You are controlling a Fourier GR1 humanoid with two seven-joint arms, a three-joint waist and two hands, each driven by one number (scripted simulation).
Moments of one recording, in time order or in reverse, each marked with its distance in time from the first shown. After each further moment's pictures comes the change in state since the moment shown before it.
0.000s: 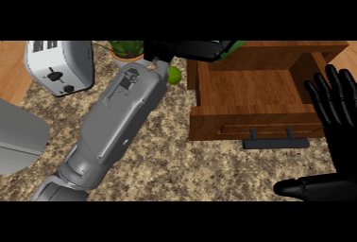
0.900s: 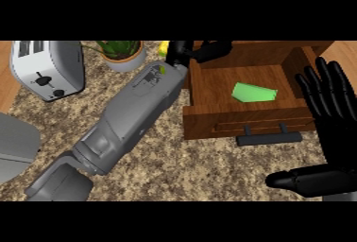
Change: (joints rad) left arm -0.179 -0.003 -0.252 0.408 0.242 0.078 -0.145; right arm -0.054 0.013 0.019 0.039 0.010 -0.009 -0.005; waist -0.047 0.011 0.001
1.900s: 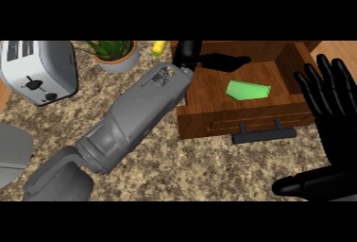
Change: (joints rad) left arm -0.052 0.000 -0.194 0.067 0.133 0.059 -0.004; right arm -0.022 -0.008 -0.012 0.001 -0.085 0.043 0.002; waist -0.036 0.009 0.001
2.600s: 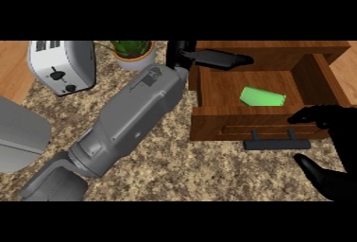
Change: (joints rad) left arm 0.084 0.026 0.112 -0.164 0.115 -0.063 -0.097; right arm 0.061 -0.068 -0.031 -0.050 -0.085 0.095 0.030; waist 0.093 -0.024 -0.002
